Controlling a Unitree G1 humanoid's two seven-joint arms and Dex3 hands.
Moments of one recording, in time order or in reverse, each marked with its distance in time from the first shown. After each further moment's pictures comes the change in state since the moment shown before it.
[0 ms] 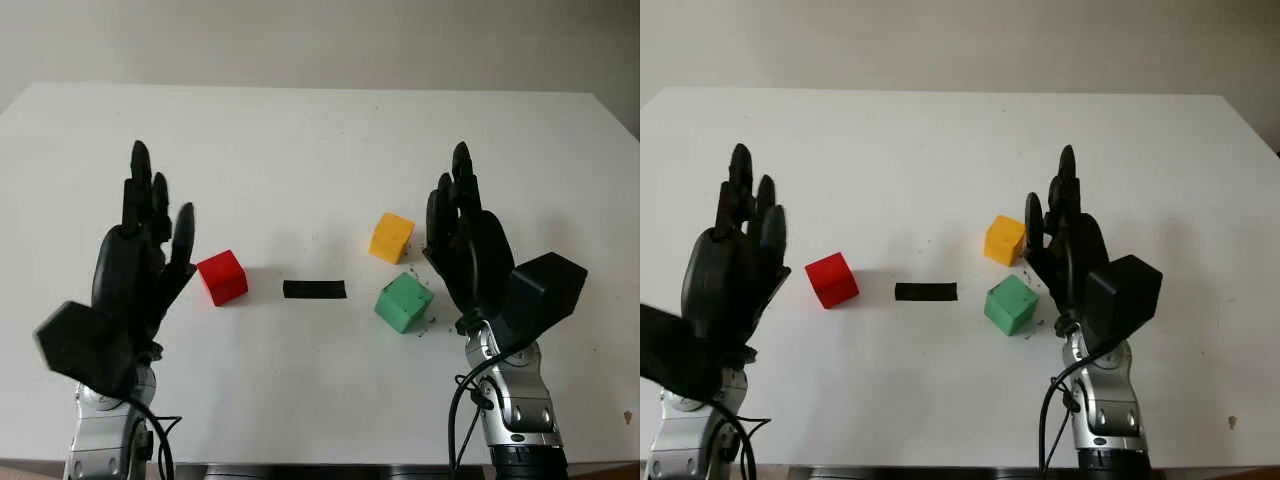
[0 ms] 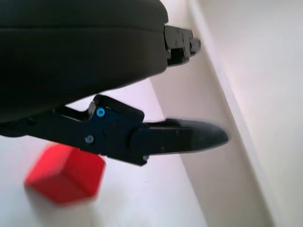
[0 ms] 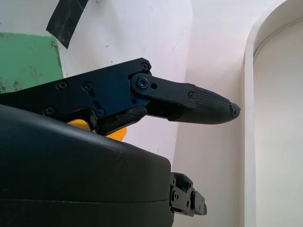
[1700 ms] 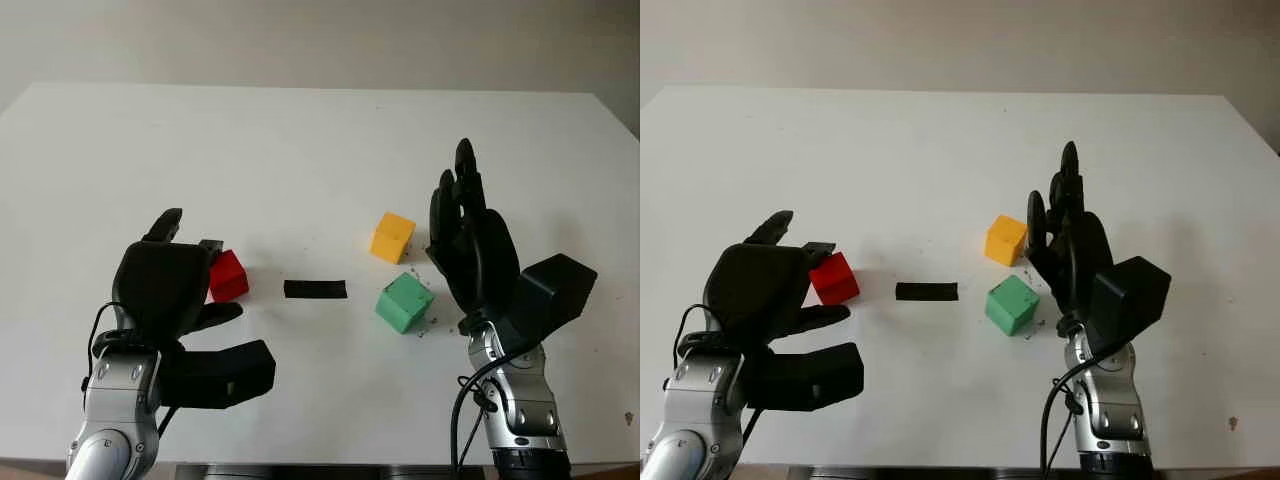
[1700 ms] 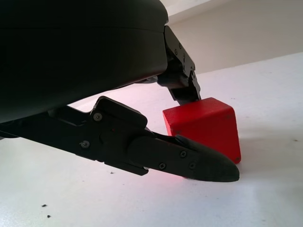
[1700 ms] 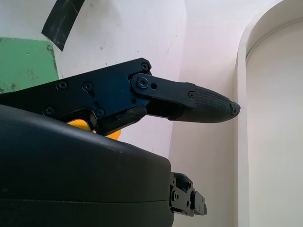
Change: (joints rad) left arm 0.006 0.184 -0.287 -0.113 1.065 0.309 -0.440; right arm 0.014 -0.001 -0.002 -0.035 0.024 0.004 0.002
